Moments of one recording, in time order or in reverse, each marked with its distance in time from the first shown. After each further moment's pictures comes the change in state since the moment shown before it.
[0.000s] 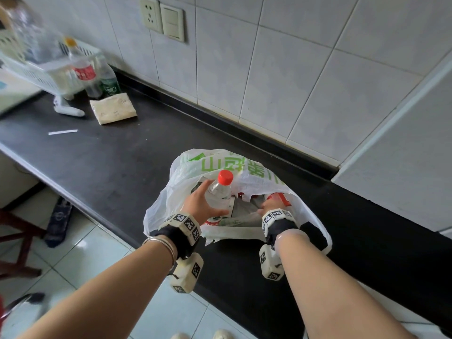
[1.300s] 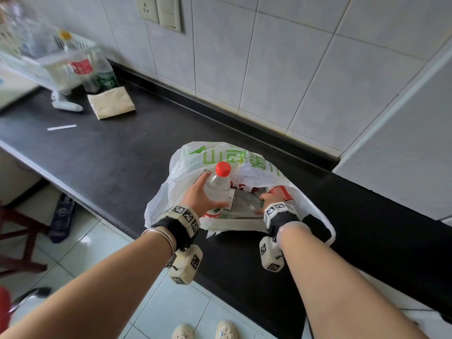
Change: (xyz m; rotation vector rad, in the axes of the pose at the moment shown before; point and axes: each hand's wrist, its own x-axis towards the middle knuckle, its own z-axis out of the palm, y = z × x) left_hand -0.001 -0.005 0.001 -0.012 0.018 0.040; right_hand -0.009 0.001 -0.005 -0.276 -0.138 -0.130
